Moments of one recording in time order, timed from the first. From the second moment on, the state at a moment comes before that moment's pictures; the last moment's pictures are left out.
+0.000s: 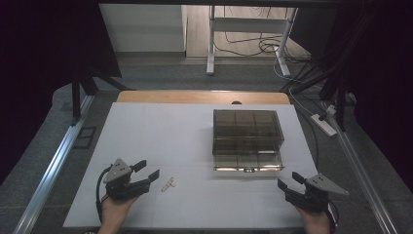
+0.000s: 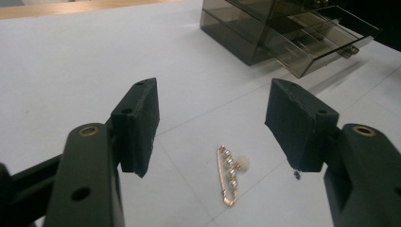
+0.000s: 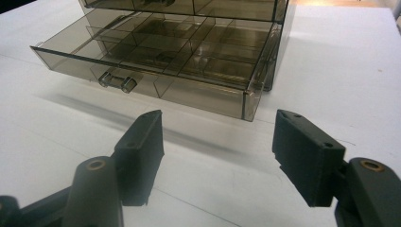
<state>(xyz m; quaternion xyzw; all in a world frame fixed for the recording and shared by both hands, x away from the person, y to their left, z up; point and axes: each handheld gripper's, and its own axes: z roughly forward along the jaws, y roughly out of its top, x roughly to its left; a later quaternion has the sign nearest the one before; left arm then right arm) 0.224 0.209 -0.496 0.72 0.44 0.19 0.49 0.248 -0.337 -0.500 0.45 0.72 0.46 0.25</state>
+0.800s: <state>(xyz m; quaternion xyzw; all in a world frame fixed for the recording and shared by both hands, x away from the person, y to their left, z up) 0.197 0.246 -0.510 0.69 0.47 0.22 0.50 0.230 -0.352 -0.504 0.46 0.70 0.47 0.27</state>
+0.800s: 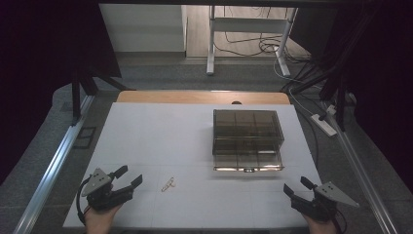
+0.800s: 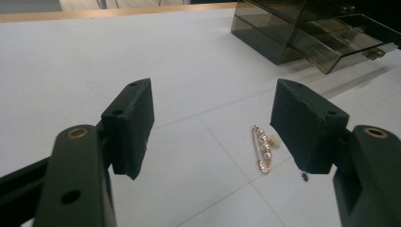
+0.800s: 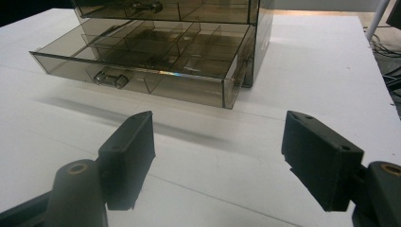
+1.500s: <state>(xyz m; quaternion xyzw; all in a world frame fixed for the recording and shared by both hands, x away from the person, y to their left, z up) 0.187 0.266 -0.524 0.68 0.49 0.22 0.49 0.237 -0.350 -0.506 0.46 0.70 0.47 0.28</state>
